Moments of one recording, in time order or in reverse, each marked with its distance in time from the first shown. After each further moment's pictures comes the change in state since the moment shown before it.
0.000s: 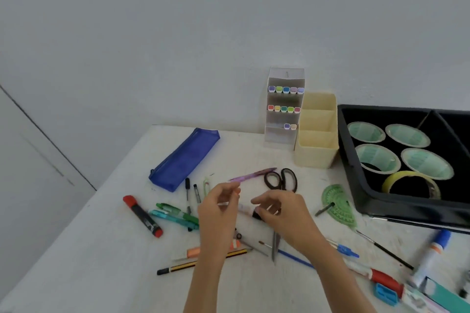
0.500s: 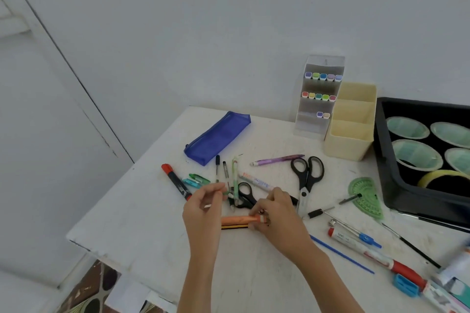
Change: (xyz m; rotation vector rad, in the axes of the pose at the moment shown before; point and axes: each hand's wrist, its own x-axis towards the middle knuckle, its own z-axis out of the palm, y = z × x) left_hand -0.048 -0.011 -0.057 -0.136 0.337 -0.158; right_hand -0.030 0.000 0.058 -0.349 -0.237 -0.152
